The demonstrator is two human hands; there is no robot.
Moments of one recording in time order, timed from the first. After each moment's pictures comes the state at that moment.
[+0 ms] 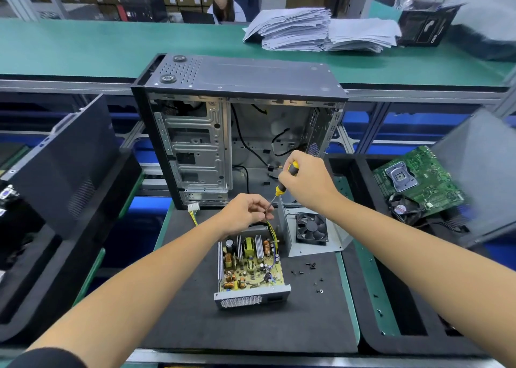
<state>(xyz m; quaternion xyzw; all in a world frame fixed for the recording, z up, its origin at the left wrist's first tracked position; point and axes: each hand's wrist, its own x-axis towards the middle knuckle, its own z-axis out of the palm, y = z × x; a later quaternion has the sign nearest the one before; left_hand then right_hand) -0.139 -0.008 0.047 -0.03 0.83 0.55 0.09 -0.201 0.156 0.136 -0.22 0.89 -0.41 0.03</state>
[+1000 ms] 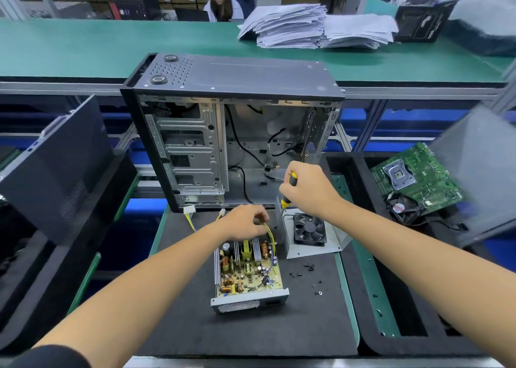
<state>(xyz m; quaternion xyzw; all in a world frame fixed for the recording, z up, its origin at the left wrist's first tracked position) -0.153 -0.004 0.032 0.00 0.93 0.32 0.16 -0.207 0.168 0.126 -0.25 0.90 -0.34 0.07</state>
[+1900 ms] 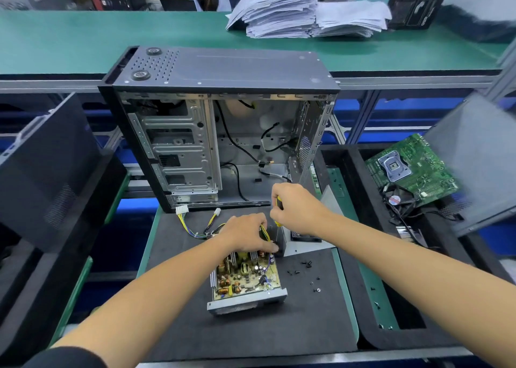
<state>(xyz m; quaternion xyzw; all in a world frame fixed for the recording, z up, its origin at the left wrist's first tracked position) -0.160 0.012 -0.007 0.01 0.96 0.19 0.19 -0.199 0.166 0.093 -0.31 0.91 -0.23 0.13</state>
